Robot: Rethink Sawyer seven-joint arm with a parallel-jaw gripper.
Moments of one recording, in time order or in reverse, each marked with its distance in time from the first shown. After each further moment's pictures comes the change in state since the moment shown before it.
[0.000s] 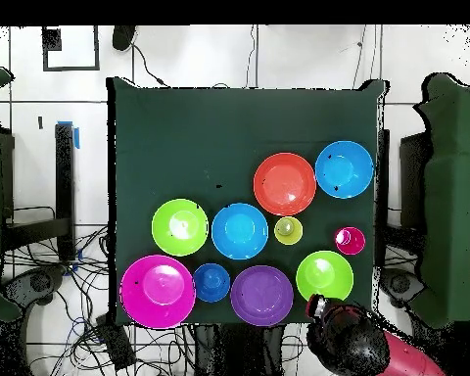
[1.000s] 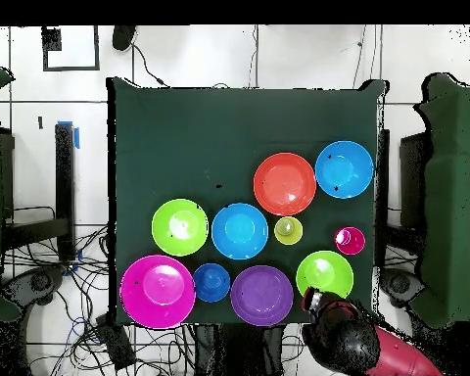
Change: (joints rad) arm 0.025 0.056 -0.001 0.000 -0.005 -0.109 0.000
